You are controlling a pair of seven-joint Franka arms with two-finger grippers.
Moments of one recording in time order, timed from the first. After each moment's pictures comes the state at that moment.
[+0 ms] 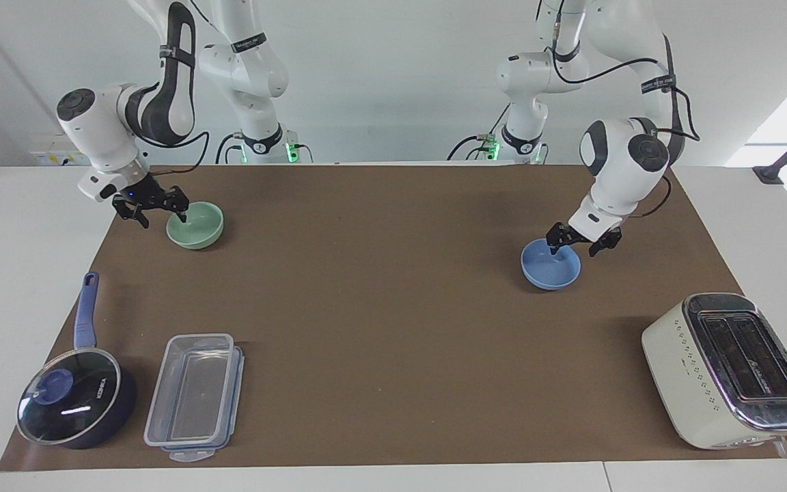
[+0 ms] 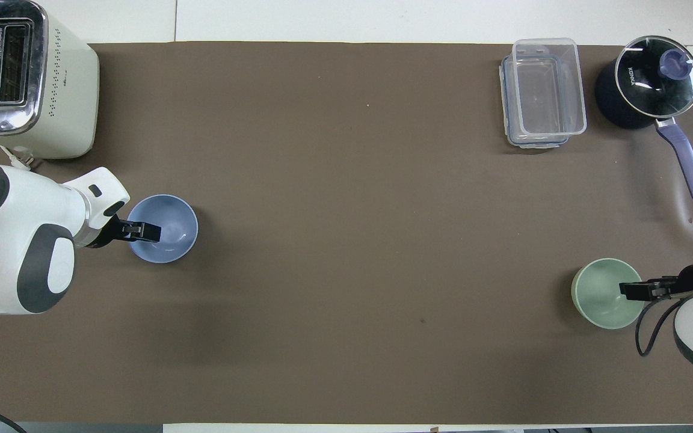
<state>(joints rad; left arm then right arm) -0.02 0.02 -0.08 -2.26 -0.01 2.23 0.06 -0.42 -0.21 0.03 -2.54 0.09 2.29 -0.56</state>
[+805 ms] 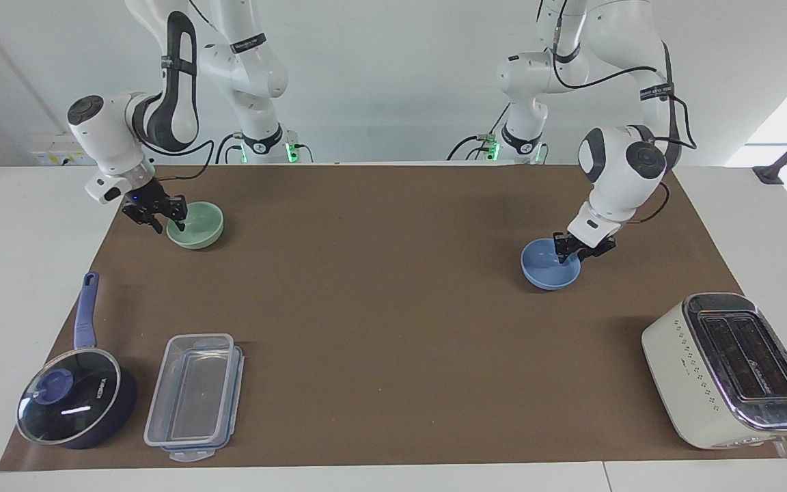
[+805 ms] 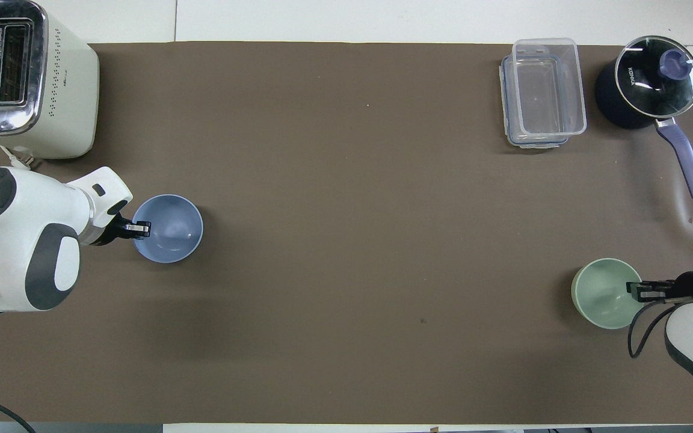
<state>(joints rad) -0.02 0.05 -0.07 -2.27 -0.01 2.28 0.06 -0.44 -0.20 0.03 -2.60 0.12 2.42 -0.56</state>
